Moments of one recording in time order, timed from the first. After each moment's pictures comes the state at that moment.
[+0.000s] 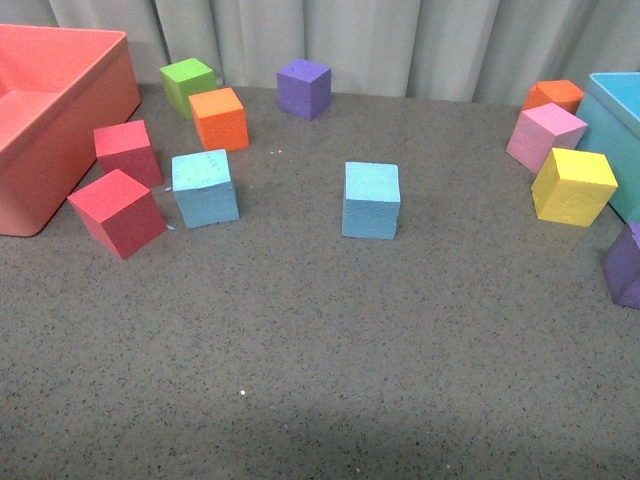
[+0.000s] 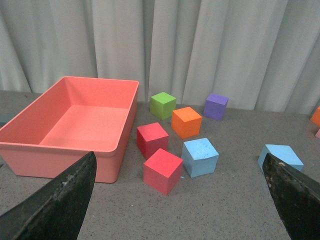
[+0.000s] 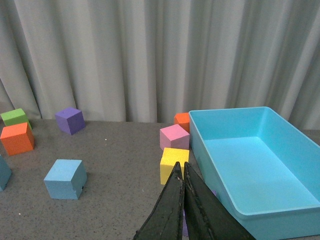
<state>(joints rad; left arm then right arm) 0.00 0.00 0.02 0.00 0.00 0.00 0.00 0.24 0.00 0.24 0.00 0.00</state>
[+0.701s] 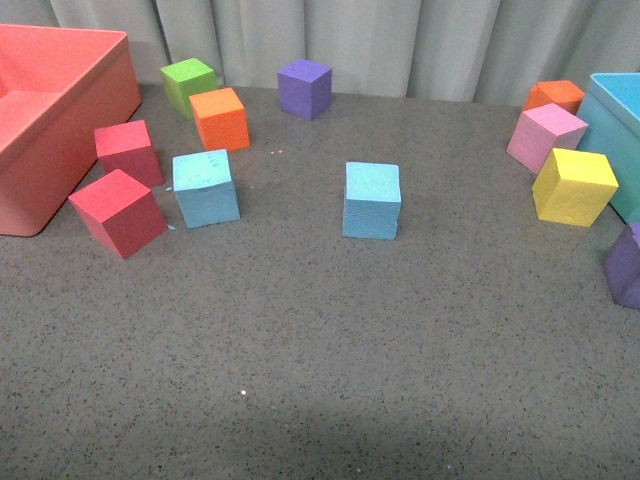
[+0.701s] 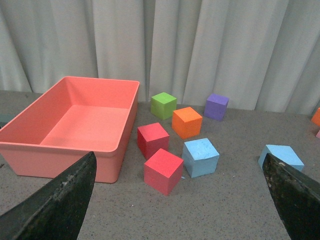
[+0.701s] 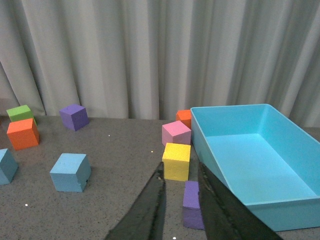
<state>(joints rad) 0.00 0.00 0.02 0.00 0.00 0.00 0.00 0.00 0.00 0.00 0.00 0.00</state>
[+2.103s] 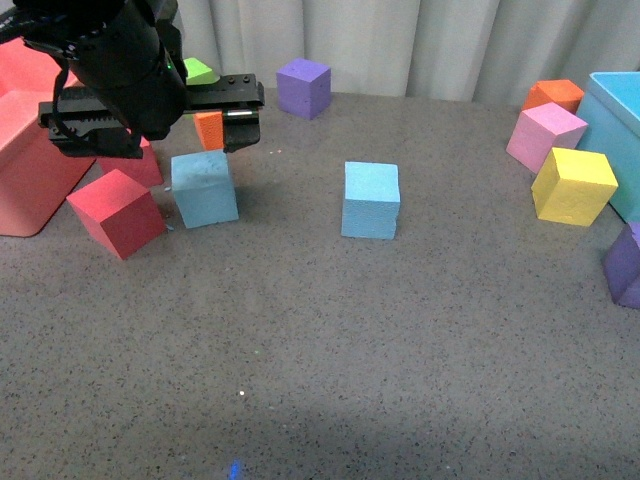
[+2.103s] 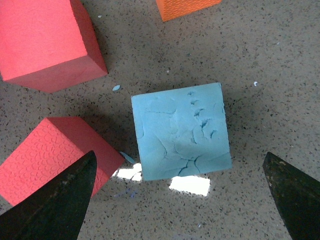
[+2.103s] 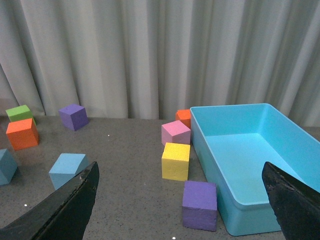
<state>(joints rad) -0.26 2.12 1.38 -0.21 -0.22 -0.32 0.00 0.00 0.00 0.00 0.00 0.00</state>
